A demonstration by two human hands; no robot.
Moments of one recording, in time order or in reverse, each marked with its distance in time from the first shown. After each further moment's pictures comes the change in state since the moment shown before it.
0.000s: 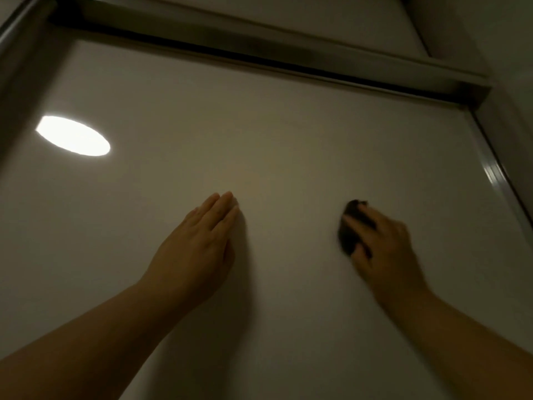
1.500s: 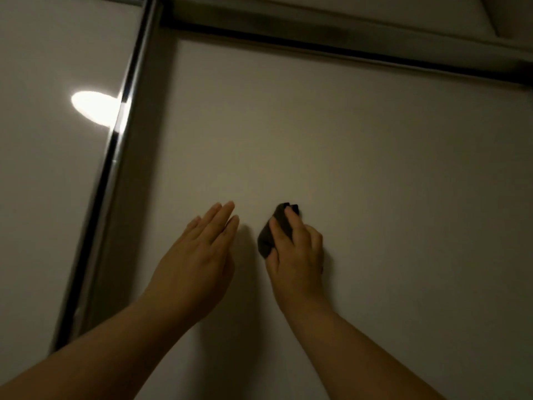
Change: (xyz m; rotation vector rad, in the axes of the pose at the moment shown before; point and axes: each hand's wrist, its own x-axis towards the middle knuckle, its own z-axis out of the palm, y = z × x) left_hand -0.119 -0.110 -0.085 0.023 -0.110 -0.073; right_hand -0.006 -0.309 0.062 0.157 -0.083 0.236
